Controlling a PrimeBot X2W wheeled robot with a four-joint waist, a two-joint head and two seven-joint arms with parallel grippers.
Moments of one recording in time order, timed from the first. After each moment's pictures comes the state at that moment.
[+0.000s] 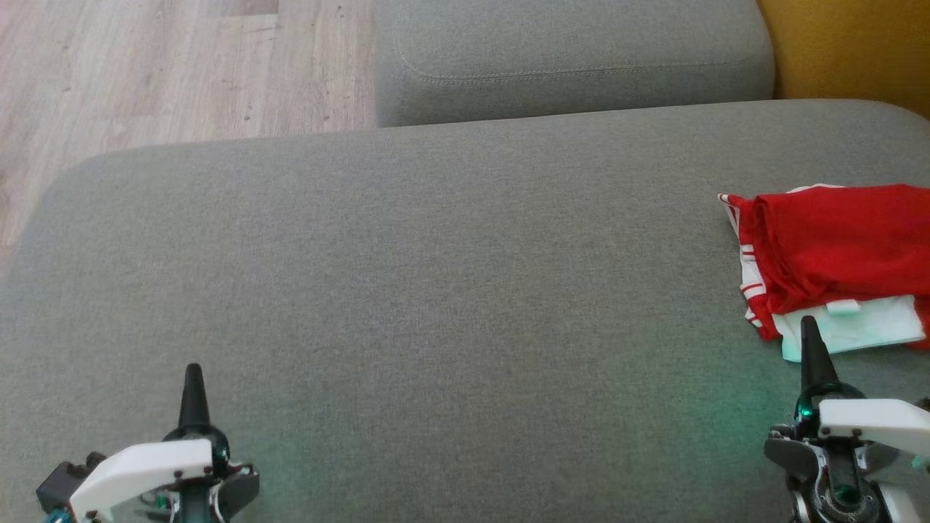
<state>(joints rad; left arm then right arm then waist) -0.04 0.05 0.02 0.30 -1.39 -0.11 0.04 -0.05 -0.04 -0.11 0.32 1.34 0.13 0.04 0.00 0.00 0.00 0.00</state>
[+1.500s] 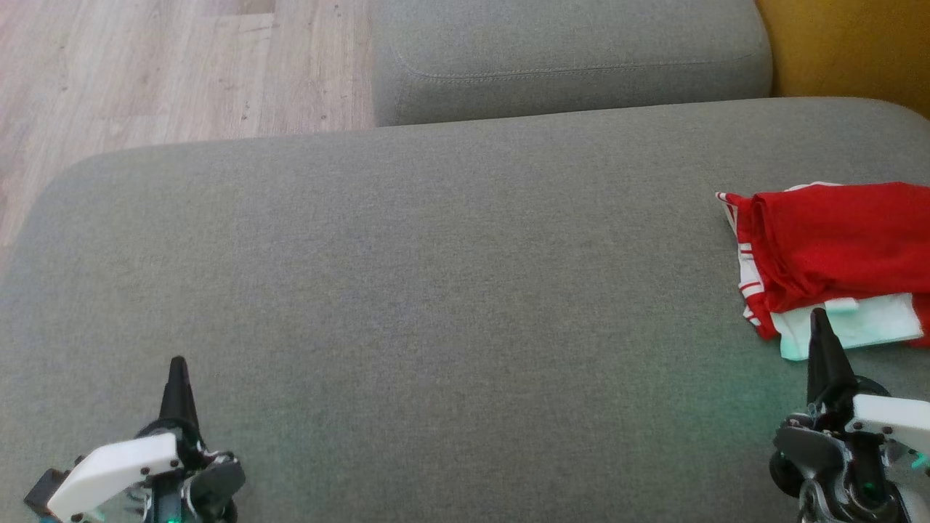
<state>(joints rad) -0.06 0.05 0.08 0.28 -1.60 -0.12 0.11 -0.05 -0.04 -0.13 0.28 1.60 0.13 0.11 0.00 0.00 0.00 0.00</state>
